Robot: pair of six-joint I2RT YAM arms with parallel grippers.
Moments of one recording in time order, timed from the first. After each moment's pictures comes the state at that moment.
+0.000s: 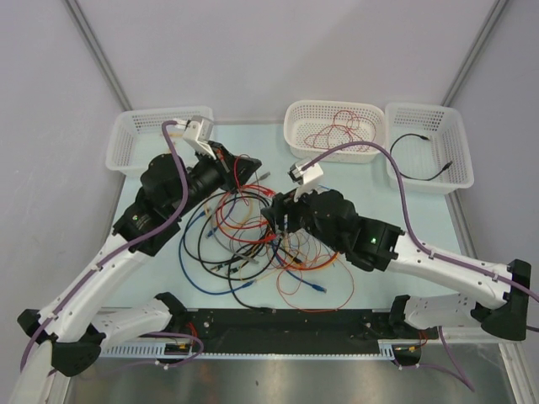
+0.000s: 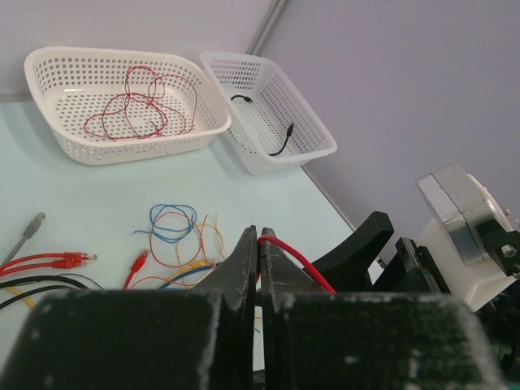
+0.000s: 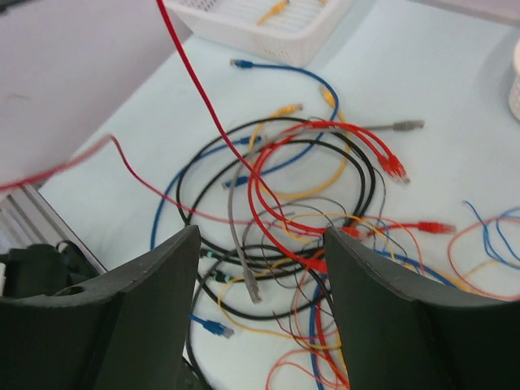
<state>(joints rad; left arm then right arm) -0.69 0.98 1.21 -0.25 0.06 -0.50 1.15 1.16 1.13 -0.22 0.37 0.34</state>
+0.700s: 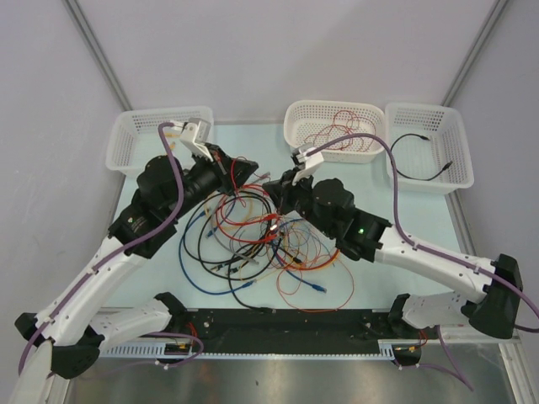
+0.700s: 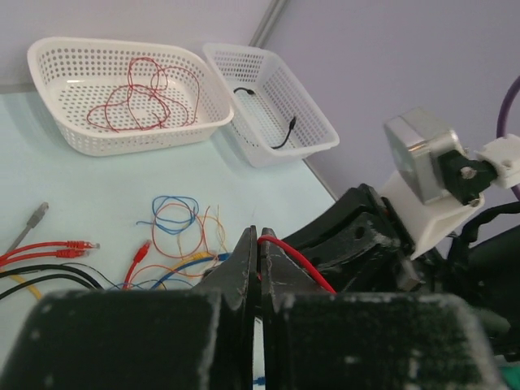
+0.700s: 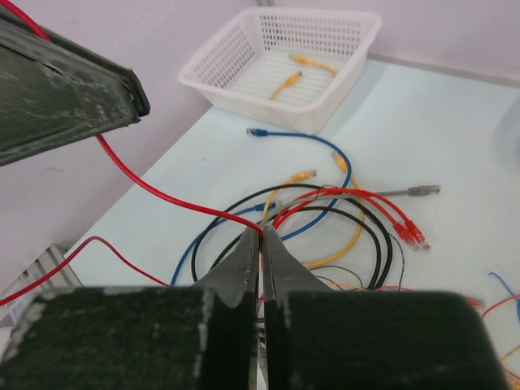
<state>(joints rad) -0.69 0.98 1.23 -0.30 0.07 -0.50 1.04 1.27 1.09 0.11 0.28 0.34</state>
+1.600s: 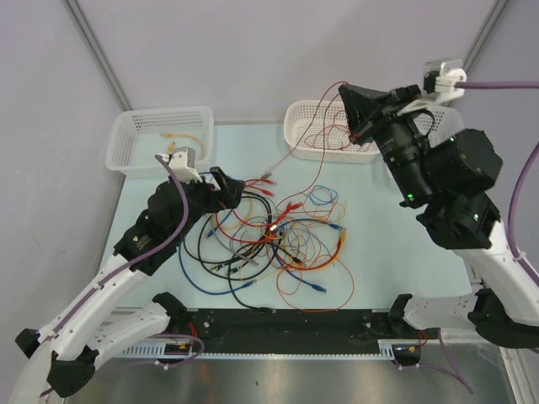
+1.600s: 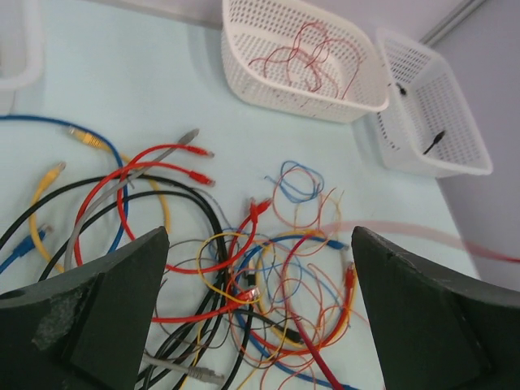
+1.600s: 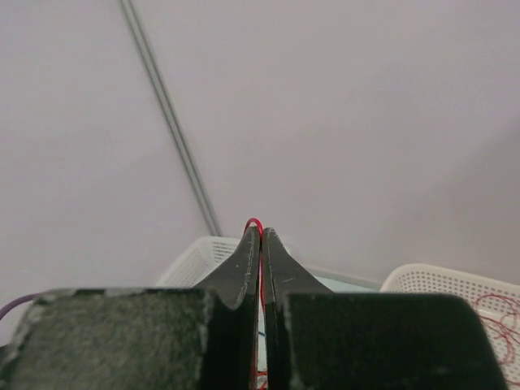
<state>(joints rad) -0.64 0.82 0.96 -0.34 -0.27 -0.55 1.00 1.15 1.78 -0.18 0.48 0.06</state>
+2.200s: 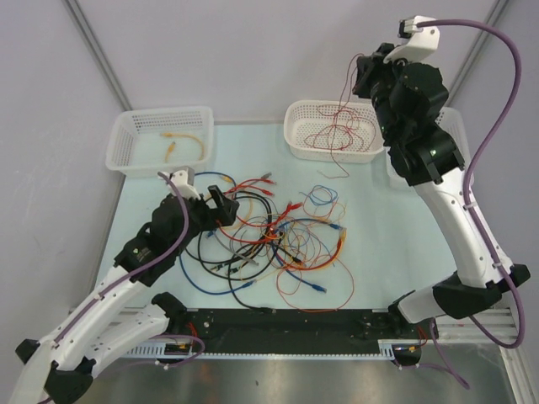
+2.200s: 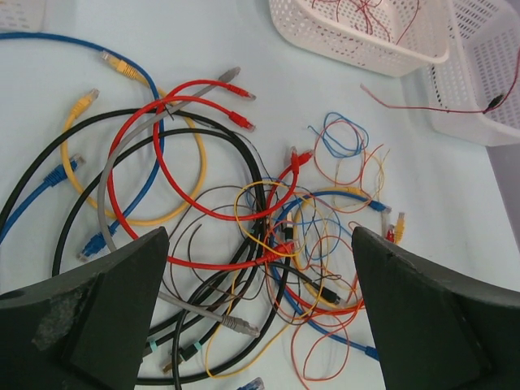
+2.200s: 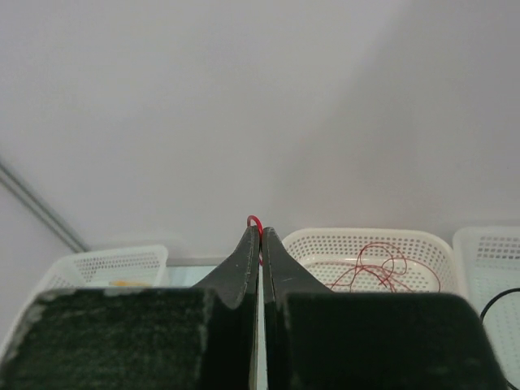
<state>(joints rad) -0.63 0.73 0.81 -0.45 -0.28 -0.59 0.56 1.44 1.95 -0.34 0.42 0.19</state>
